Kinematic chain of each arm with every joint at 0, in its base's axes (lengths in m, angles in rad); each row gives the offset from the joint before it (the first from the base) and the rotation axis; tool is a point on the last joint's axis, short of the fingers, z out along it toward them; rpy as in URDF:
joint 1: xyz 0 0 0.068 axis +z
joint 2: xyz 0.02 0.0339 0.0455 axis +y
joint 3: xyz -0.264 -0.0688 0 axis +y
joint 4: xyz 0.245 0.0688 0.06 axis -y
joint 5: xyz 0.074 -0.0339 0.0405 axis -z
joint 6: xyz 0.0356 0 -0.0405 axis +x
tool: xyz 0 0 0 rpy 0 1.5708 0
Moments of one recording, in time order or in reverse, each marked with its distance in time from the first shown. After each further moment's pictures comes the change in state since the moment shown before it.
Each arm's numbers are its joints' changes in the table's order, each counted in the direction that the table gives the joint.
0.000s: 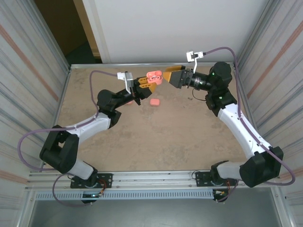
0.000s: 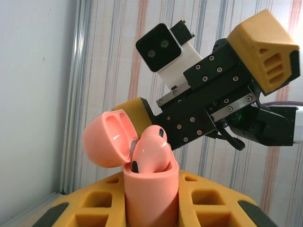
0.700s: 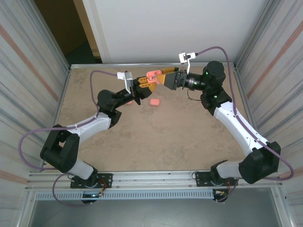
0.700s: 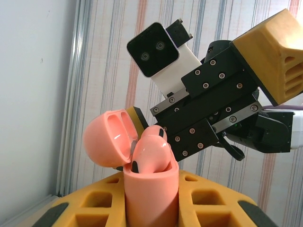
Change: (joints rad) left arm 0.000 0.006 -0.002 0.019 0.000 -0.023; right arm 0.053 0.035 -0.017 -0.005 -0.009 -0.005
